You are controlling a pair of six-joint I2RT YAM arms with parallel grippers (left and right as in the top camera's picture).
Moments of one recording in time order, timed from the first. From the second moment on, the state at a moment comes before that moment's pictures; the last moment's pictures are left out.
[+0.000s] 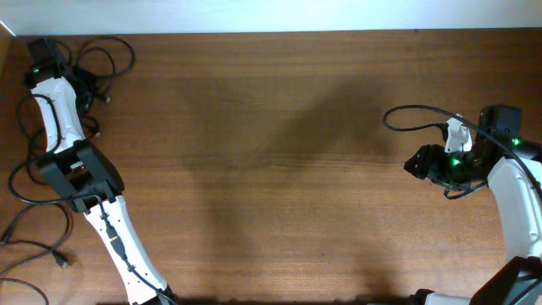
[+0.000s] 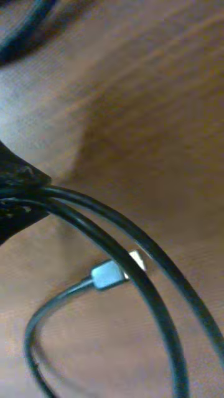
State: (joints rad) left arm 0.47 2.77 2.63 -0.95 0.08 -0.72; right arm -0.31 1.50 1.09 -0.96 -0.42 -0.03
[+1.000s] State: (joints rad) left arm 0.46 2.46 2.65 -1.16 -0.07 -0.55; right arm -0.31 1.50 1.09 -0.95 -0.42 -0.03
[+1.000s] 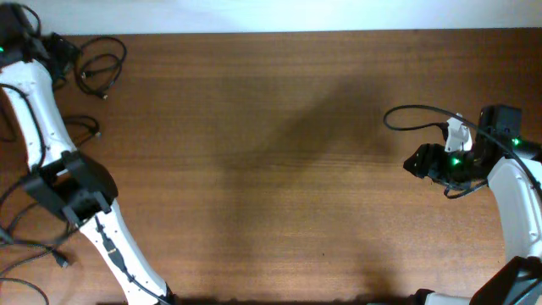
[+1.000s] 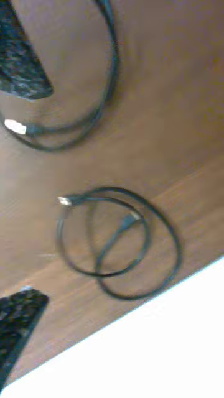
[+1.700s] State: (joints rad) left arm -0.04 2.29 2.58 -1.69 0.05 -0.06; right arm -0.31 1.50 1.20 -0.96 -0.48 -0.02
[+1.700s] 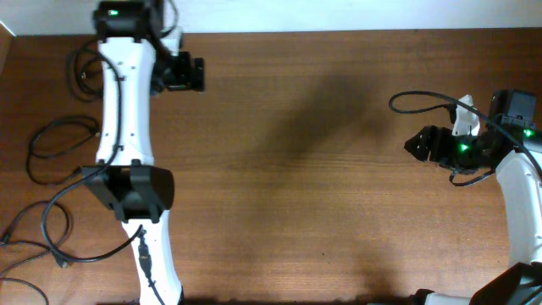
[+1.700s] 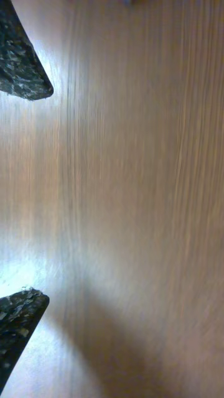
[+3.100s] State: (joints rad) left arm -0.31 2.28 2.28 -1.68 0.12 -0.05; right arm -0.31 1.50 1.20 -0.97 -0.44 -0.02
